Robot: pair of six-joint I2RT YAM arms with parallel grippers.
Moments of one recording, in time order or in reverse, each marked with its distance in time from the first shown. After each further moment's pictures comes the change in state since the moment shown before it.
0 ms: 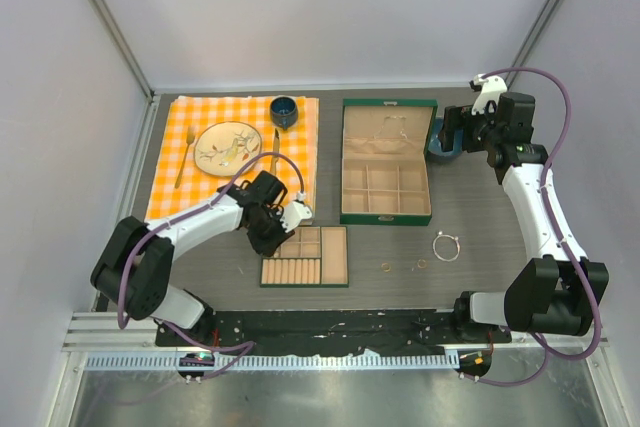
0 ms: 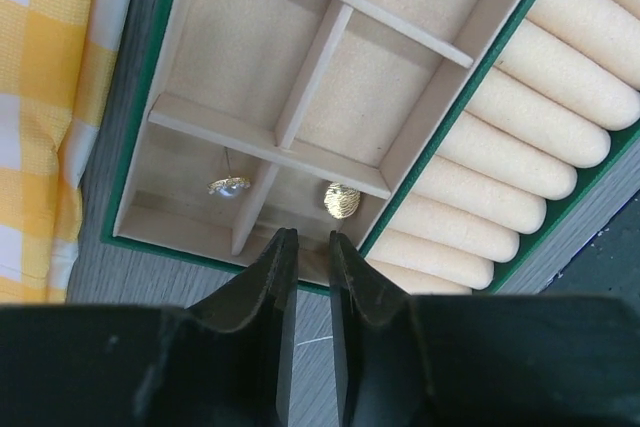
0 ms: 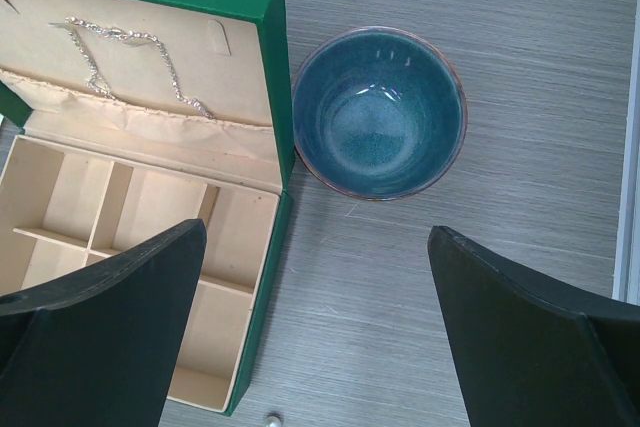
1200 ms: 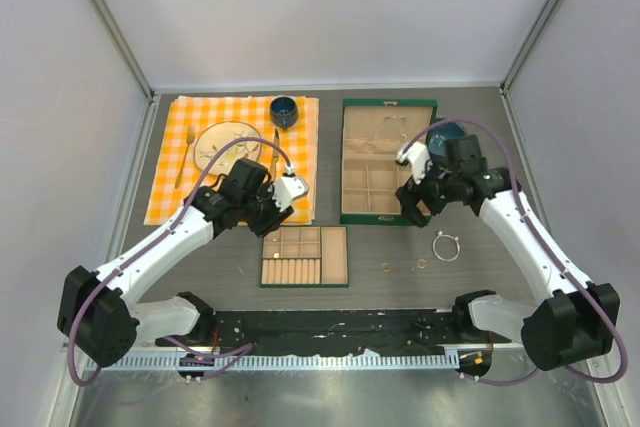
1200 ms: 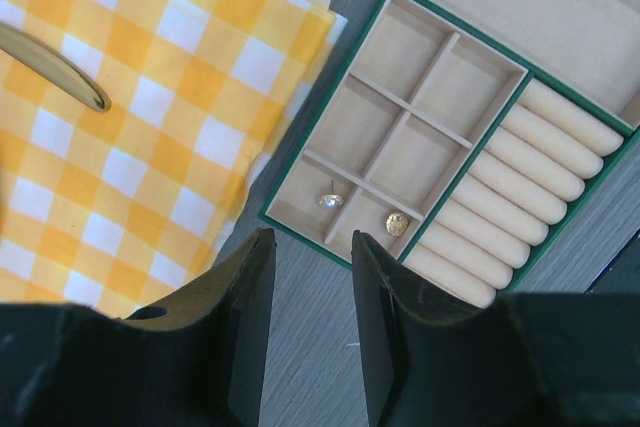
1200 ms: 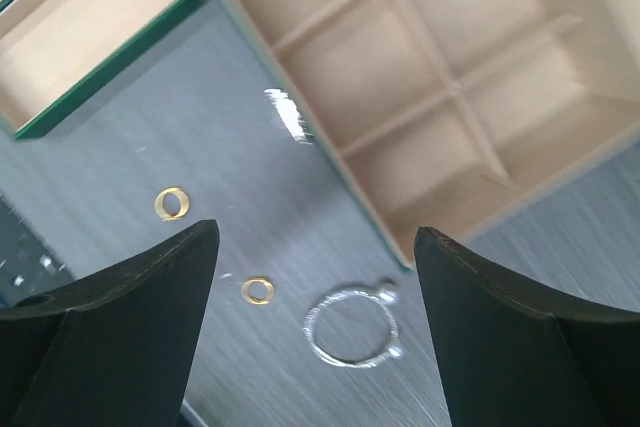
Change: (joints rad) left arm 0.000 -0.286 0.048 0.060 -0.062 -0.070; right arm 0.265 -0.144 -0.148 -0.420 -0.188 -0.428
